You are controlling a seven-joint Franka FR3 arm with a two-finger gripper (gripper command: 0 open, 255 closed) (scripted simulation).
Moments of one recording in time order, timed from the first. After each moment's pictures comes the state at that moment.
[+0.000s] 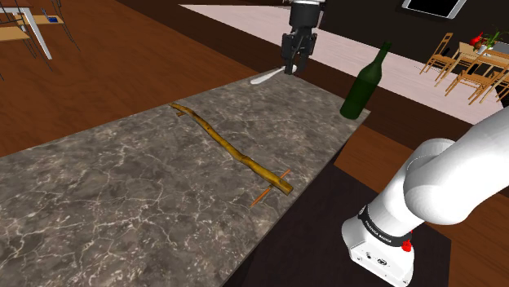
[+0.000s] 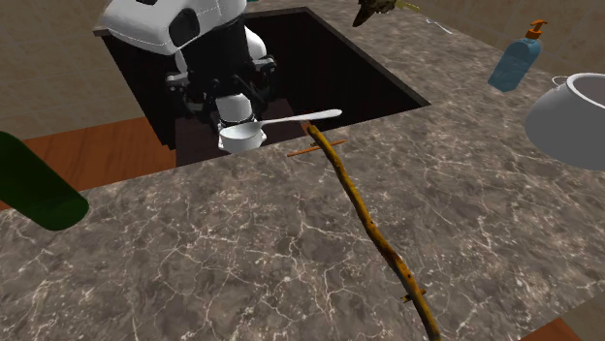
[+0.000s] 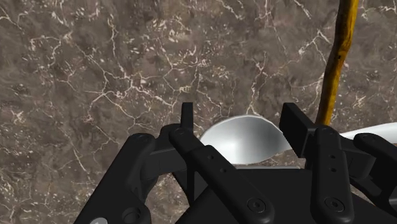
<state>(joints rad) 0.04 -0.26 -0.08 -1.97 0.01 1.55 -0.02</state>
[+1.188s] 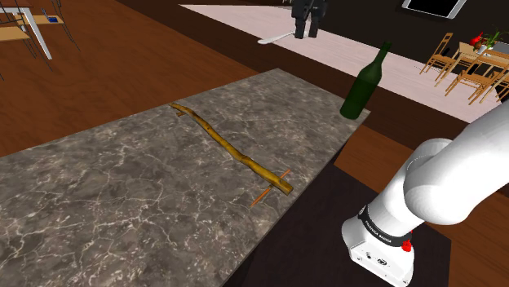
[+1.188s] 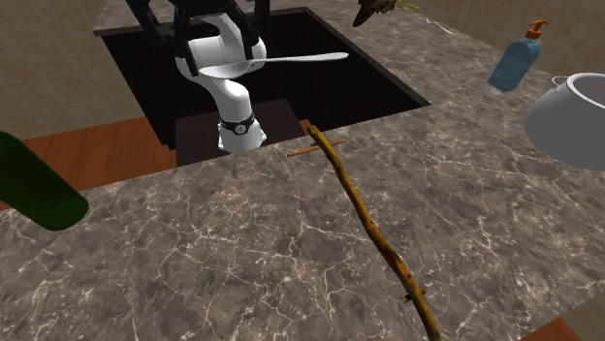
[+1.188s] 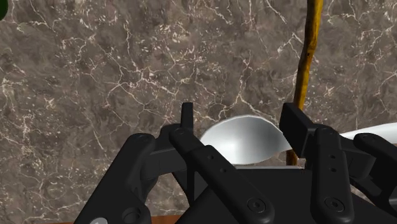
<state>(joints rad) 0.04 -0.21 -0.08 -1.67 0.02 1.30 -0.02</state>
